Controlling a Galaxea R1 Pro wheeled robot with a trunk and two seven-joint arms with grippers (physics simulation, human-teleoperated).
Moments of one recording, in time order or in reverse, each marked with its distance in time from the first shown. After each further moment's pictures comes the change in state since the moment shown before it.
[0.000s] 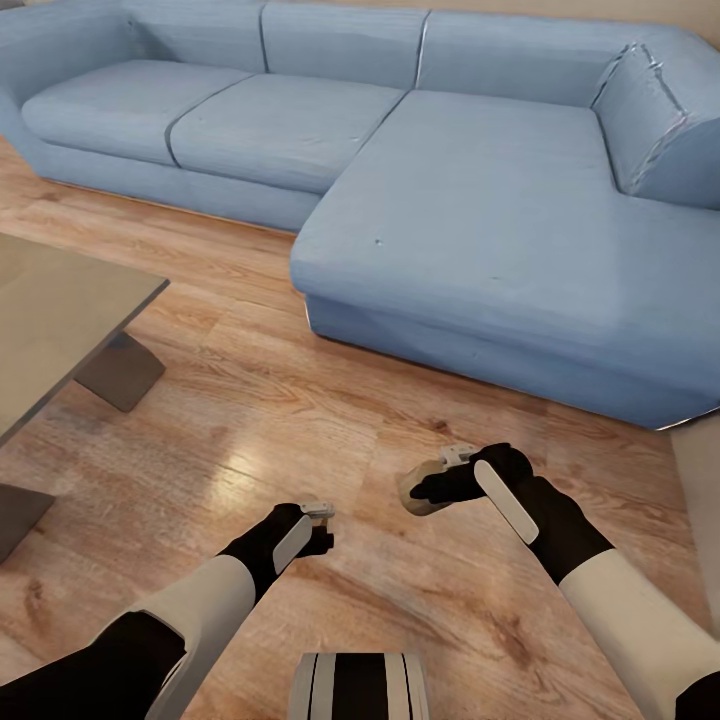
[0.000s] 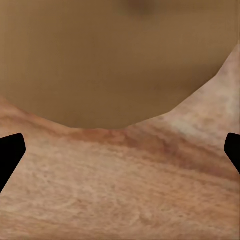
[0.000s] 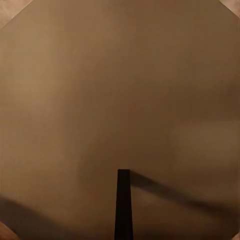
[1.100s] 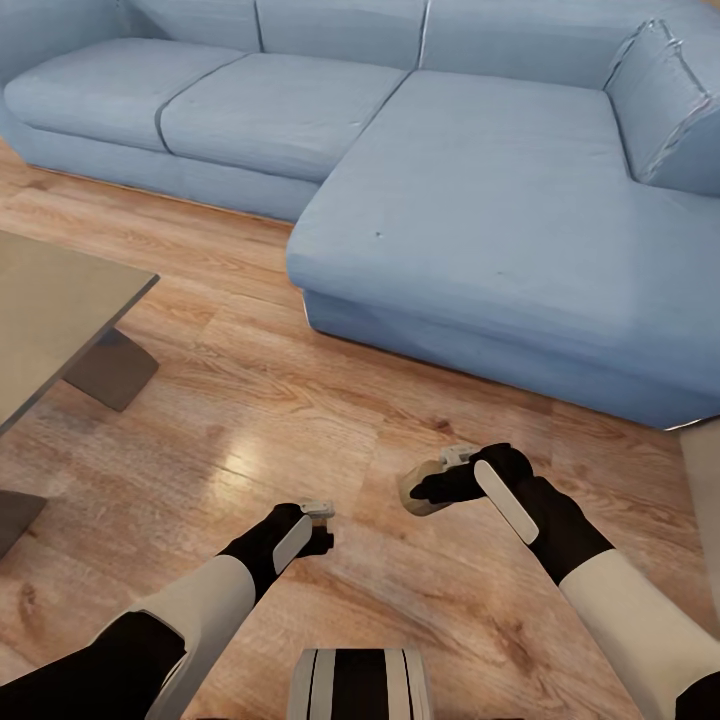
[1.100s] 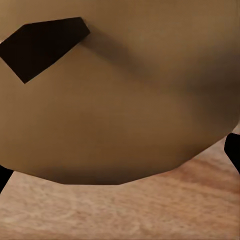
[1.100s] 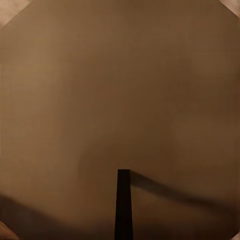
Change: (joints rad) left arm 0.000 0.000 0.000 0.000 0.000 -0.001 0.000; right arm 0.001 0.000 0.000 0.000 0.001 0.000 0.000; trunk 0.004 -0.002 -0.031
